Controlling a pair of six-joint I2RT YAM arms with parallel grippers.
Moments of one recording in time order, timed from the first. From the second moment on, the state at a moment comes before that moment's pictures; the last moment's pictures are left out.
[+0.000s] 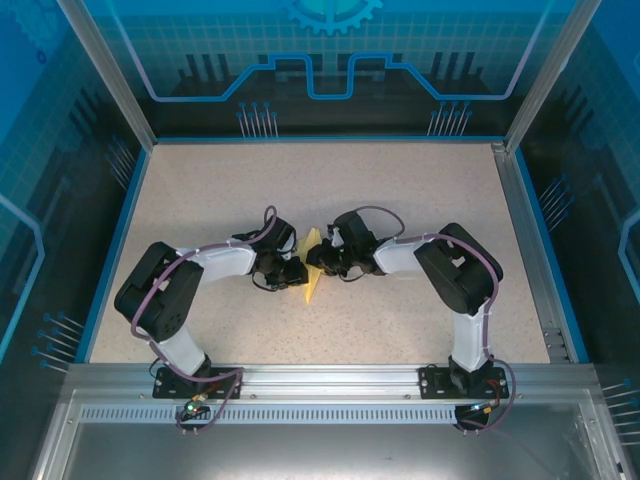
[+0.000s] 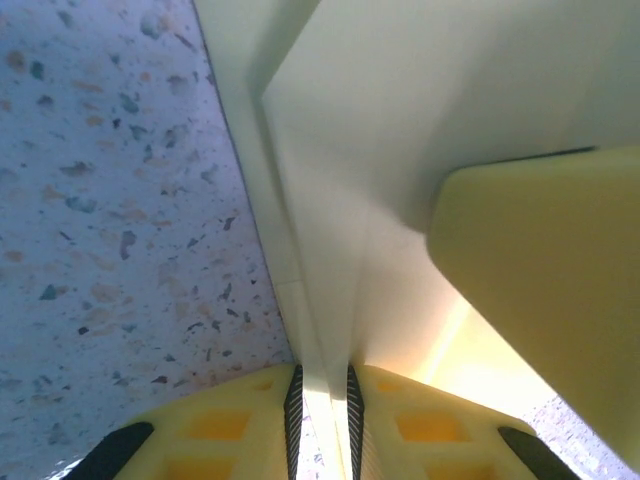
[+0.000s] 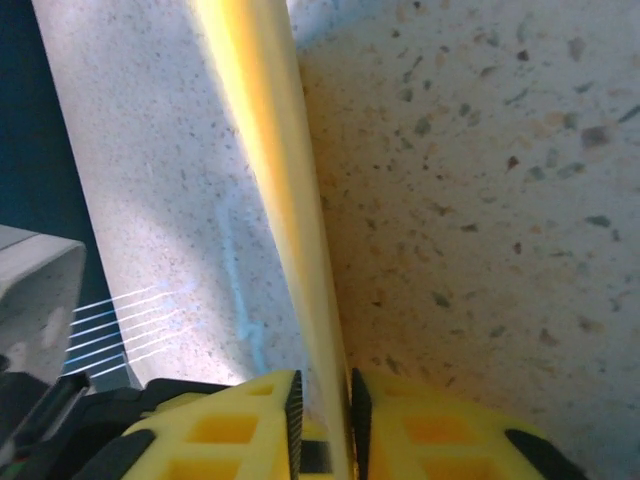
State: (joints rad) left arm -0.49 1.68 0.85 -0.37 0.37 -0.69; right arm 0.66 1.96 0.98 0.18 -0.50 1.05
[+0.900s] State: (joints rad) left arm -0.51 1.04 0.63 -0.39 -0.02 -0.80; right arm 0.82 1.89 1.60 -1.18 0.41 0.65
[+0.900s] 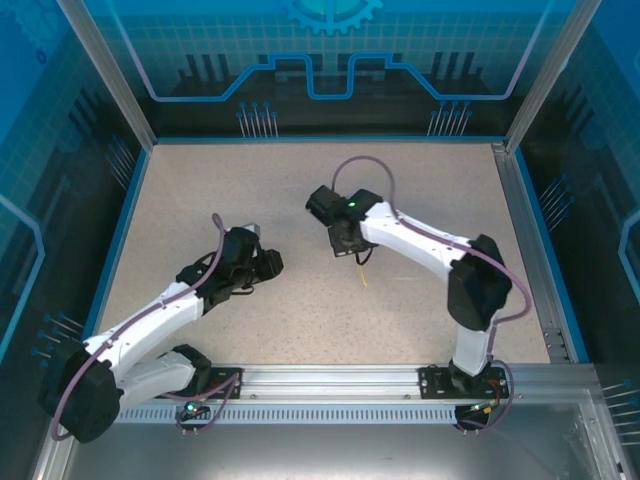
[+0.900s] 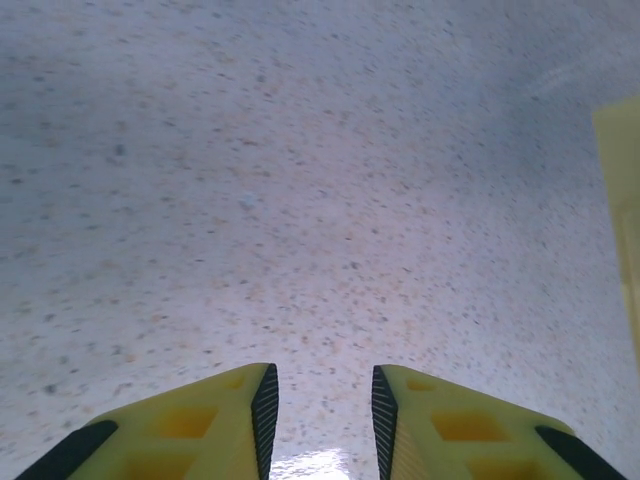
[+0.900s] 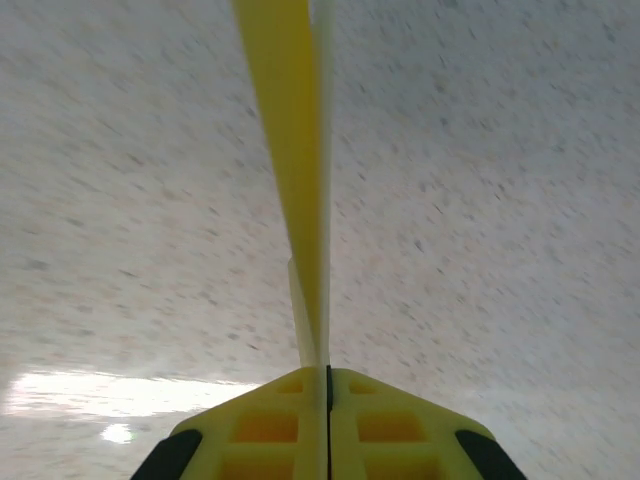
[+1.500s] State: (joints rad) left arm -0.50 0.92 0.59 -0.48 -0.14 -0.83; right arm 0.97 2.27 1.83 -1.37 0.39 0.78
